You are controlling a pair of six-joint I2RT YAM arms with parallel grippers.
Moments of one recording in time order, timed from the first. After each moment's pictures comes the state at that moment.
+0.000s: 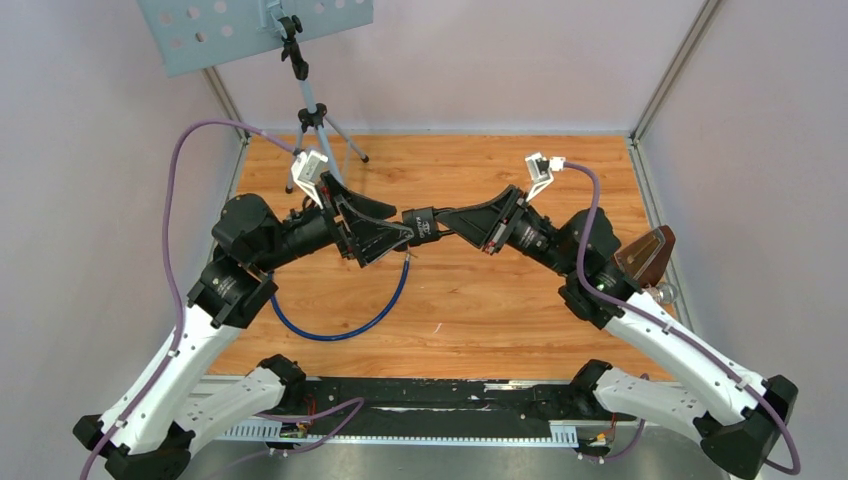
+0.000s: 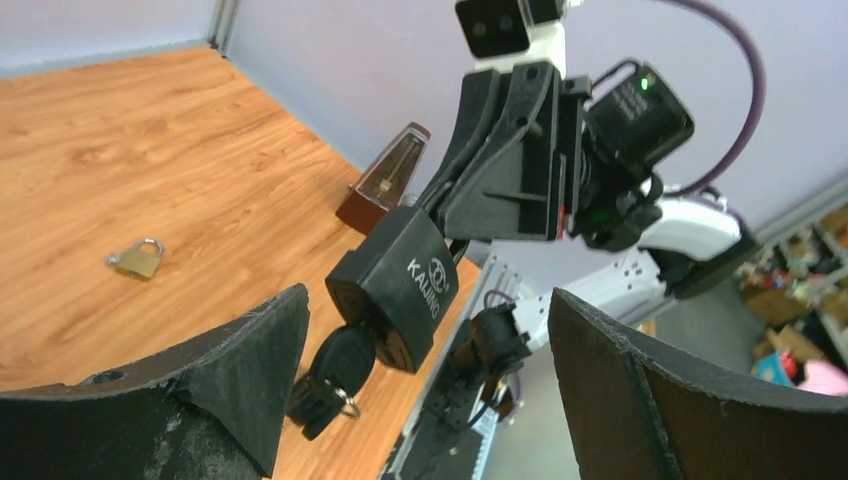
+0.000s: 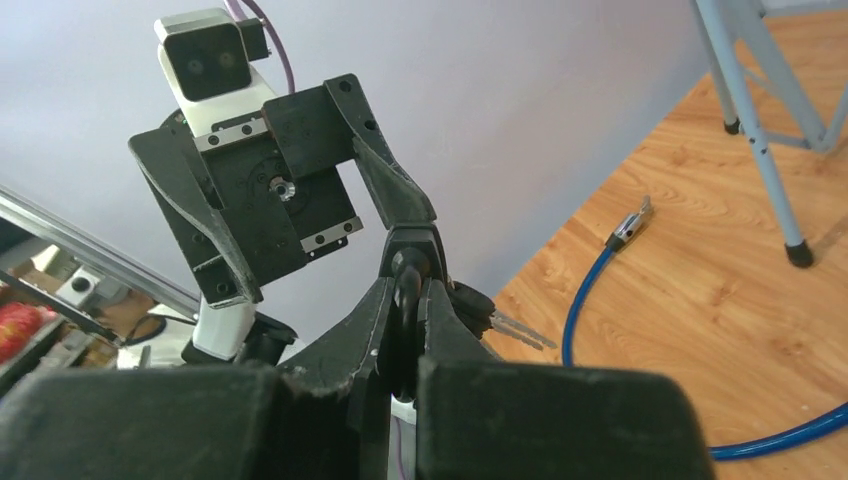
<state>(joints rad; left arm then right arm) -0.61 0.83 1.09 -0.15 0.49 -0.64 0.78 0.96 0.90 0.31 -0.29 0.95</state>
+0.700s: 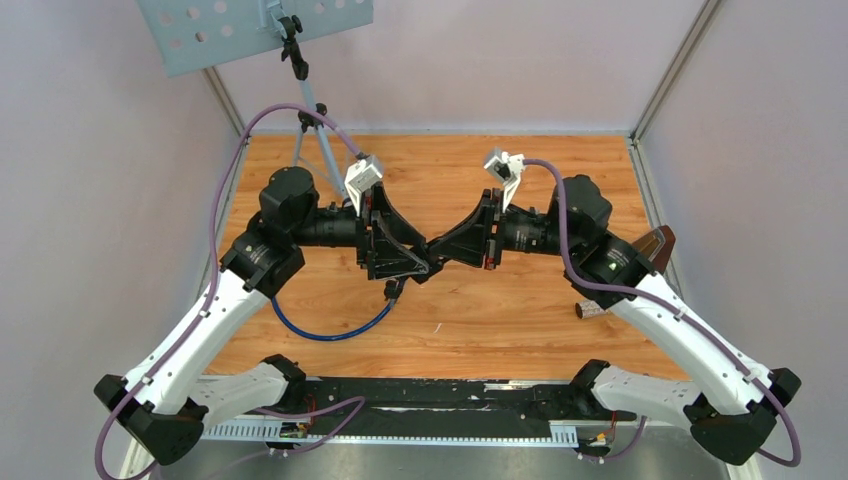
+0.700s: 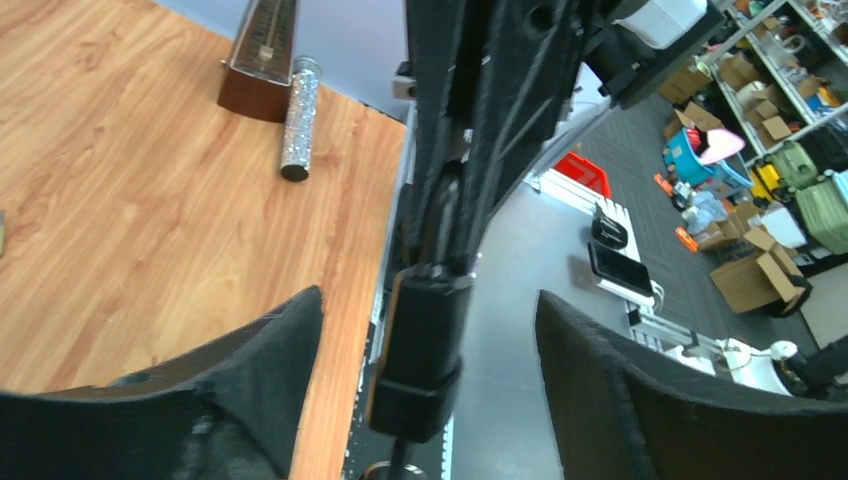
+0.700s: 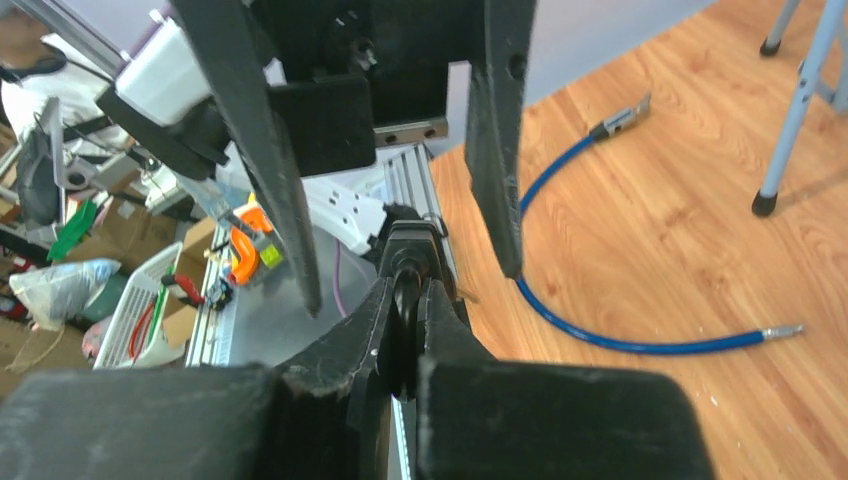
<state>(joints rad) -0.61 1.02 1.18 -0.27 0.92 -0.41 0.77 1.03 1.20 -0.17 -0.64 0.49</state>
